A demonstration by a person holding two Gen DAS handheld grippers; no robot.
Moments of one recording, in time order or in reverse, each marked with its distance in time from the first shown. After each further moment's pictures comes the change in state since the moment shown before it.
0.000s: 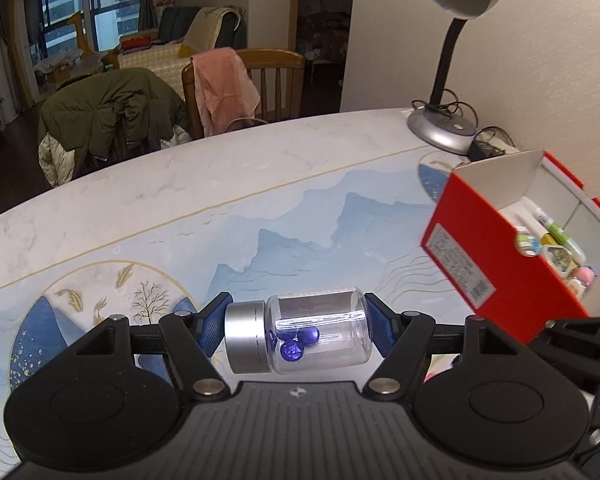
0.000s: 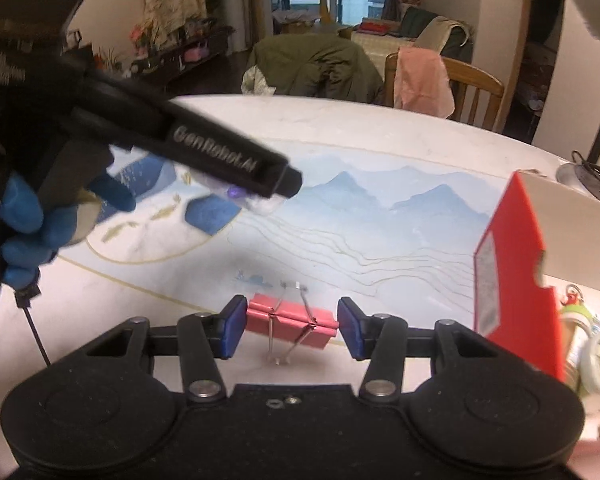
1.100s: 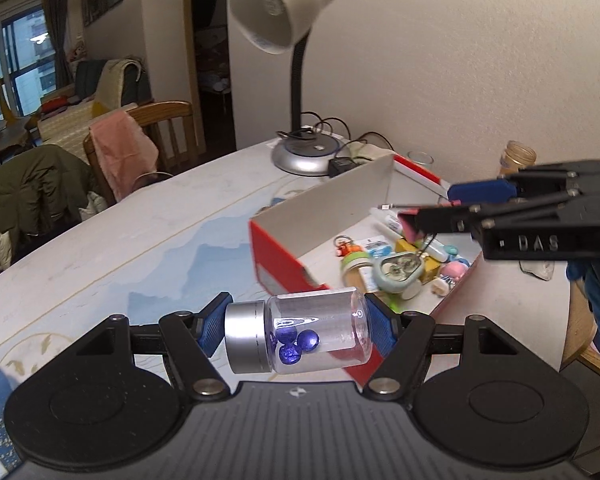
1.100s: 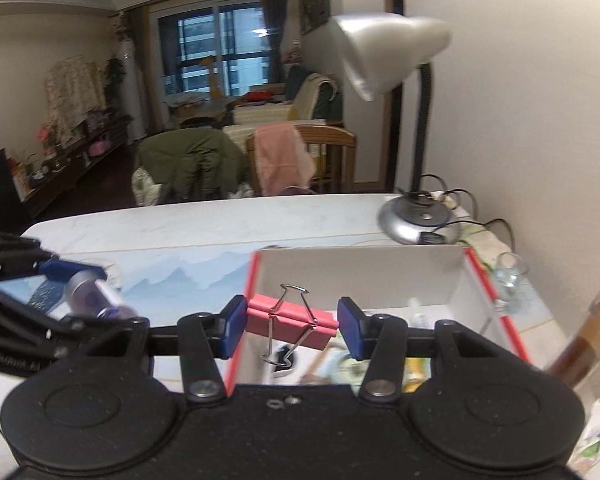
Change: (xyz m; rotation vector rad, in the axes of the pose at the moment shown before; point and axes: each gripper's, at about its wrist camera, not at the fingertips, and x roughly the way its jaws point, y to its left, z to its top) left arm -0.059 -0.152 0.023 0.218 -0.059 -0.162; right arm -0.131 -0.145 -0.003 0.206 -0.219 -0.247
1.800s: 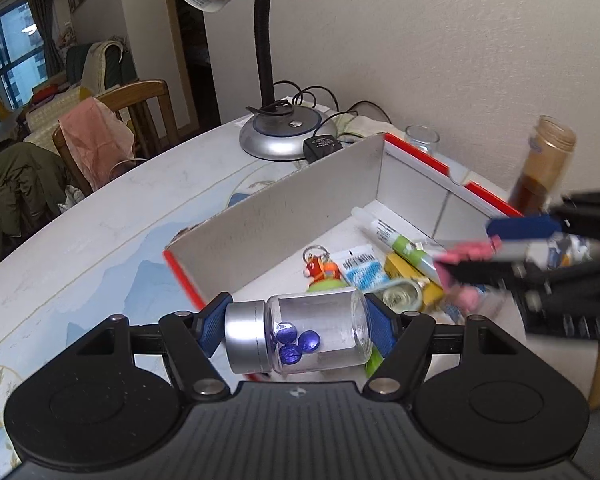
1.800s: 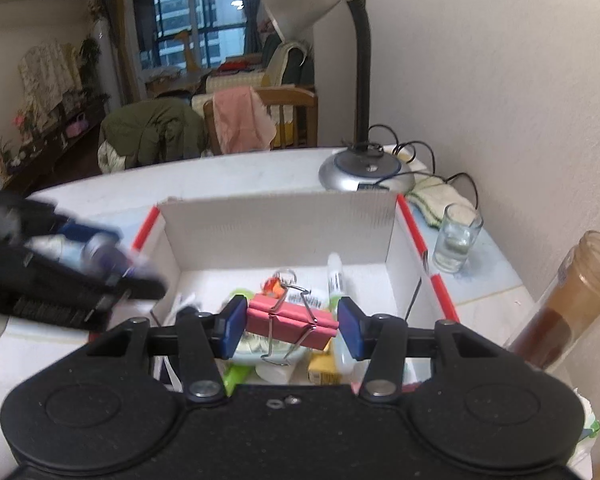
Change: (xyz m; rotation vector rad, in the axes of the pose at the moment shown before) left arm 0.117 -0.056 0.045 0.030 0.102 0.034; right arm 0.027 -0.087 -0.033 0.017 0.108 -0.027
